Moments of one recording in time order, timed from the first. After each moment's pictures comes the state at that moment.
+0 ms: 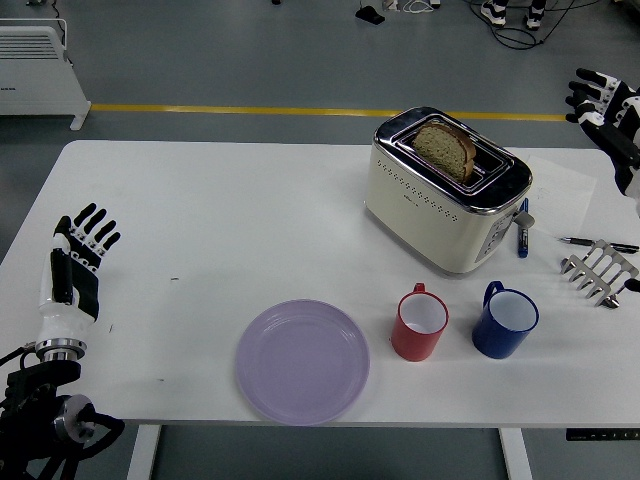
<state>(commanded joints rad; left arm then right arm) -0.06 0.00 -1.56 -1.19 0.96 0.08 -0.40 0.54 -0.42 1.20 1.32 -1.14 -0.19 -0.01</state>
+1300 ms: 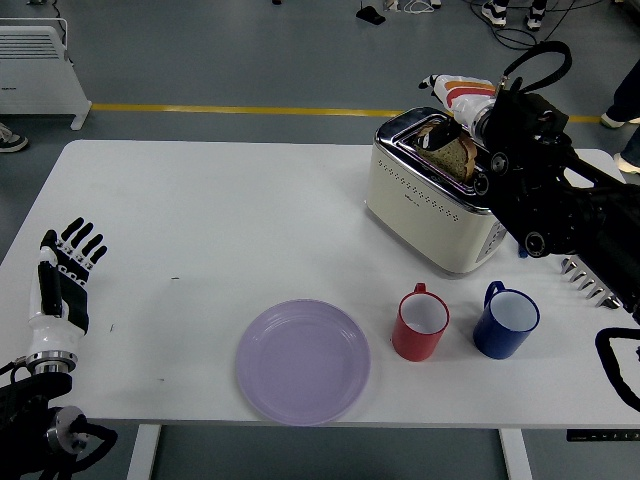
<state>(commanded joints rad) -0.02 0.00 -1.55 -1.17 0.95 0.08 -0.39 1.15 -0.02 0.76 0.55 -1.97 0.04 -0.29</state>
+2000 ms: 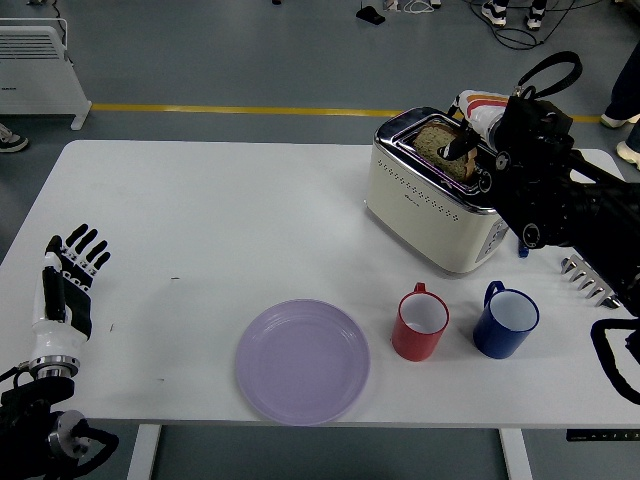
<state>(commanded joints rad) -0.02 0.00 -1.55 -1.15 0.94 0.08 -0.39 1.19 0.00 0.71 0.42 -1.85 0.06 -0.31</state>
